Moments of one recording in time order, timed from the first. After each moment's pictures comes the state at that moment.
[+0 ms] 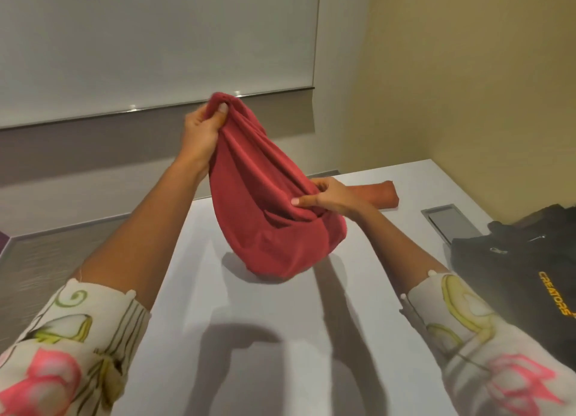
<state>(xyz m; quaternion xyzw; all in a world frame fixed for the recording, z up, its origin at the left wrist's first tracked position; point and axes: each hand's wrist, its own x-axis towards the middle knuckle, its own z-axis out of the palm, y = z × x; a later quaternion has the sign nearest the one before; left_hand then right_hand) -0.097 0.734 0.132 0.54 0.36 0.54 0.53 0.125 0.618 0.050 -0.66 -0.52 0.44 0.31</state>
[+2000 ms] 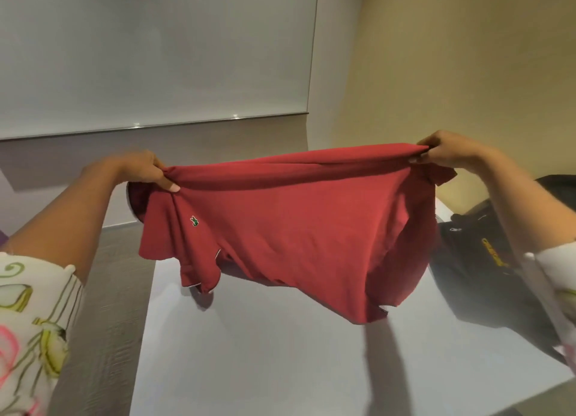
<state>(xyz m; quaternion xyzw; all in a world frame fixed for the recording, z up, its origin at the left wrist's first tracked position) -0.329 0.644 0.170 0.78 0.57 0.01 0.25 0.187 0.424 0.209 -0.80 -0.56 0.13 0.16</state>
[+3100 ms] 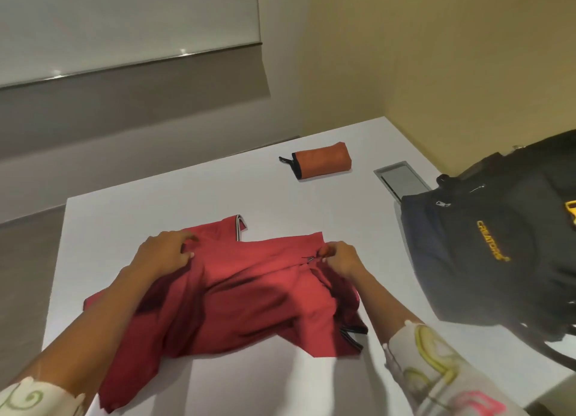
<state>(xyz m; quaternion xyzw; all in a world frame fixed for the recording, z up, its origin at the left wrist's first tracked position) -0.119 0.656 -0.076 0.85 0.50 -0.11 0.14 0.214 0.477 -0.155 -0.83 -0.36 0.37 0.22</state>
